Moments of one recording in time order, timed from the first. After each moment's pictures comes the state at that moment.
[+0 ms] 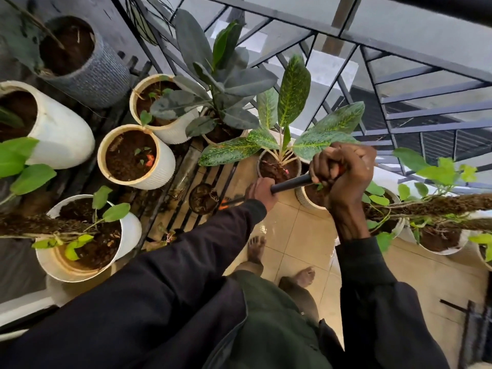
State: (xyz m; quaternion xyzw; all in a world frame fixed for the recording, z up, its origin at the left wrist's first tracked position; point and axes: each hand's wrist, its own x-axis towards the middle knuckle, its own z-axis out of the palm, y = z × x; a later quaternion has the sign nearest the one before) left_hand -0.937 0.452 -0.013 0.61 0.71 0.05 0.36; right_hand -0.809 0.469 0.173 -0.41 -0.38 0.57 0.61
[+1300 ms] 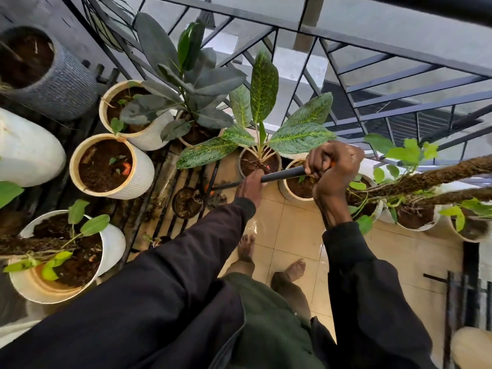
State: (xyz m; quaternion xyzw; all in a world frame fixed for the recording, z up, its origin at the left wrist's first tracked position) left_hand -0.908 0.449 -0.037 0.63 0.67 0.11 0.36; right_hand -0.772 0.454 0.151 -0.47 -0.31 0.49 0.66
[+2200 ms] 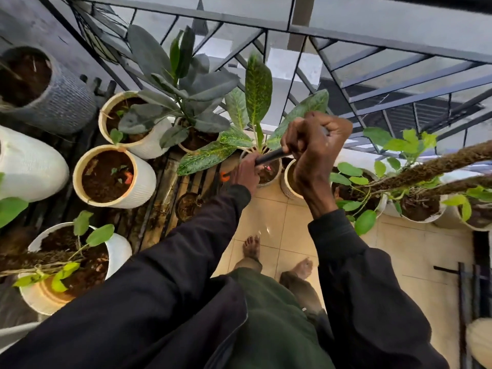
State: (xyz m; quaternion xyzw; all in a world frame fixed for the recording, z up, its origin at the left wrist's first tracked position) left_hand -0.921 0.488 -0.011 0.64 0.67 0.19 0.33; right_hand -0.809 0.469 0.192 -0.44 -0.41 0.43 0.67
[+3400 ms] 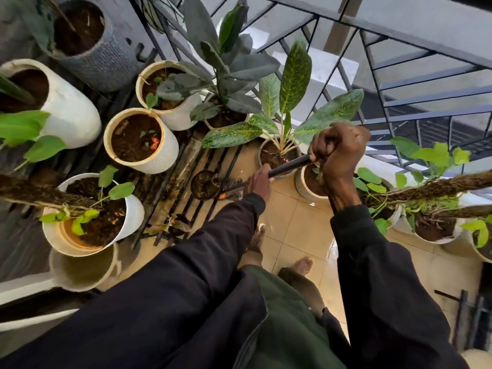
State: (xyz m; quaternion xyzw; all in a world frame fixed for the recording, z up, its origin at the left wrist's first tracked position) left_hand -0.935 0.393 0.010 0.56 0.74 0.11 0.36; right_hand -0.812 0.436 0.170 -0.48 -0.38 0.52 0.60
